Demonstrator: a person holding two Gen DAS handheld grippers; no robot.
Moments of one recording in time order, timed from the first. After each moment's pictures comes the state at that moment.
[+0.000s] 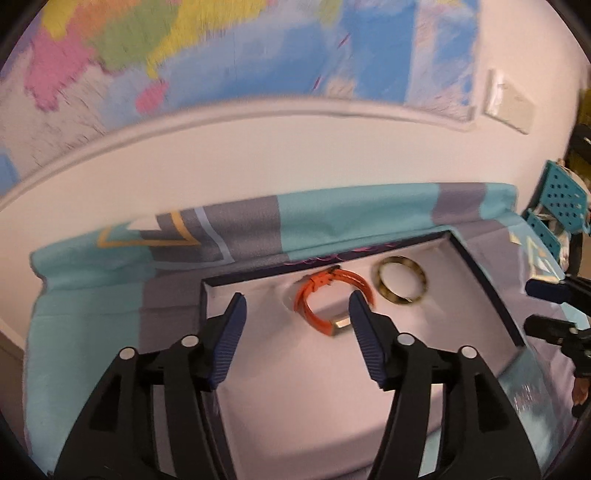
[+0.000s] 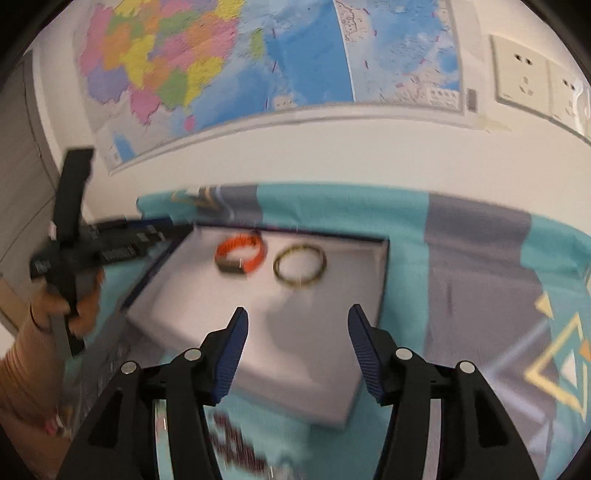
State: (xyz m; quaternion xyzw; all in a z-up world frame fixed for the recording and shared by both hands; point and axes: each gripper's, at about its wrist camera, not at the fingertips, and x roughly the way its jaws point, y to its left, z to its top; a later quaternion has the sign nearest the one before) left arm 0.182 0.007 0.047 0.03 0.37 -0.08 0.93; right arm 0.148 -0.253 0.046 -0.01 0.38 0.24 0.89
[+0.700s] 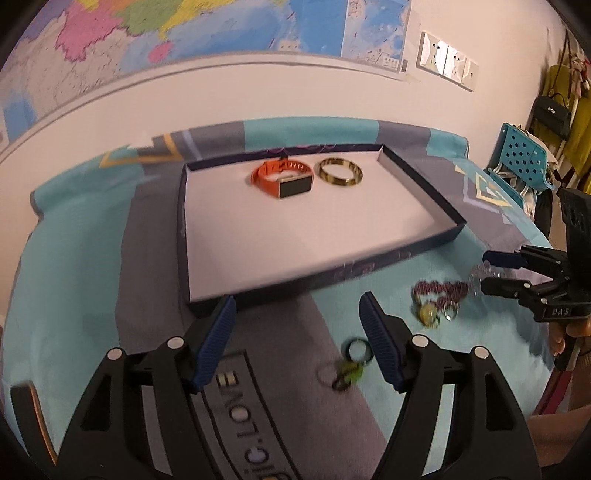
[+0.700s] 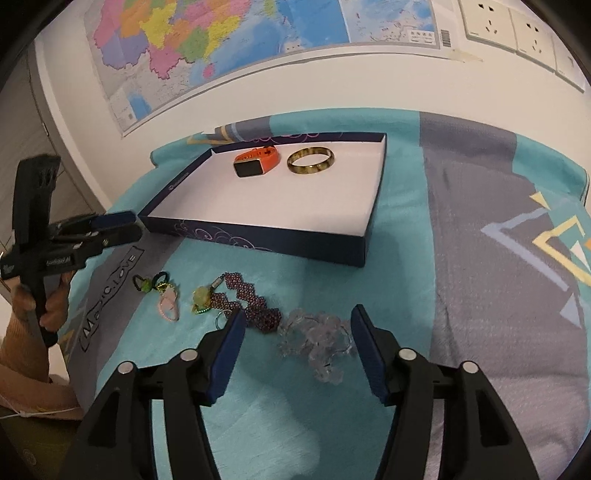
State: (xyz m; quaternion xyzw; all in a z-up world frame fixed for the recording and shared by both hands) left arm 0.054 0.012 0.006 0.02 0.41 -0.13 0.91; right arm 0.068 -0.271 -0.009 0.00 0.42 0.25 0.87
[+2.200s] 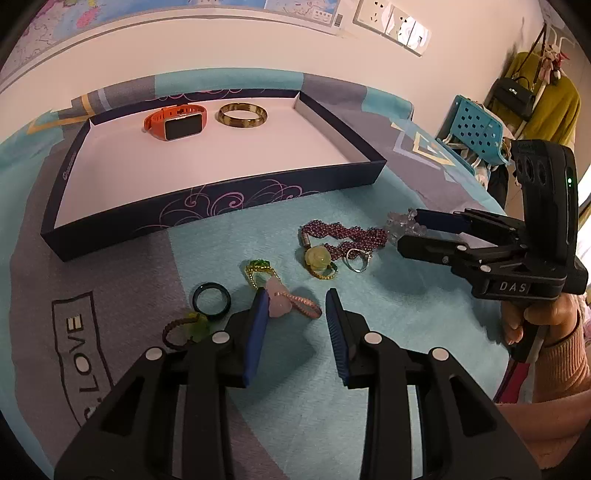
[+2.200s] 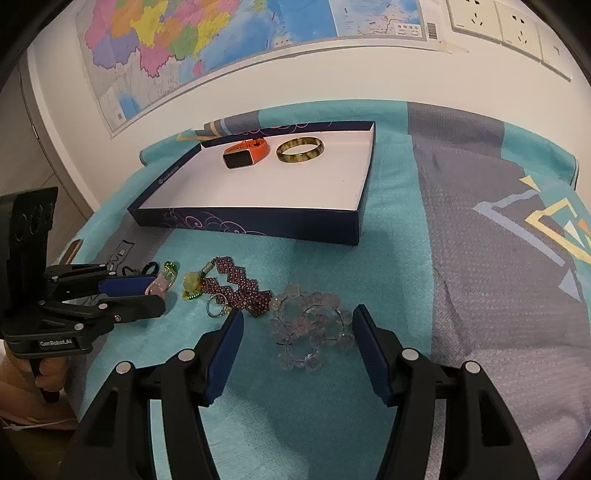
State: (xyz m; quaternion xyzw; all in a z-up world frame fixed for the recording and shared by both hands) left arm 0.033 -0.058 -0.034 -0.01 0.45 -0.22 0.86; right arm 0.059 -0.270 -0.020 0.00 0.42 0.23 0.88
